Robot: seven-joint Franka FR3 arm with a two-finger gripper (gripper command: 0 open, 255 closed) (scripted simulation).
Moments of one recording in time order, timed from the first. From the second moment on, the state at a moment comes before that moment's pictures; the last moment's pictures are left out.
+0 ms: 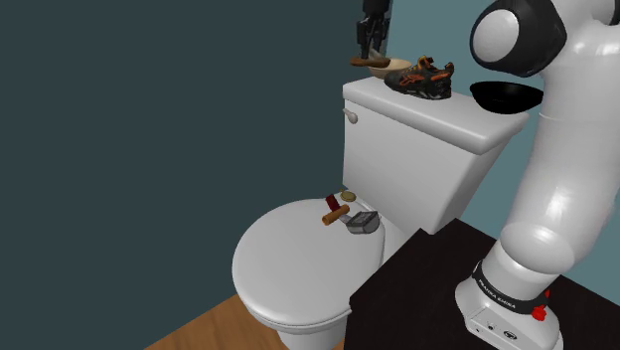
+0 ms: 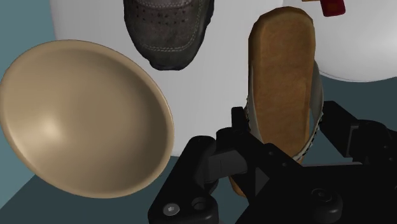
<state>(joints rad) -0.10 0.26 -0.26 -1.13 0.08 1.39 -0.41</state>
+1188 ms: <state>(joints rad) -0.12 -0.04 -0.29 -1.37 0.01 1.35 -0.49</state>
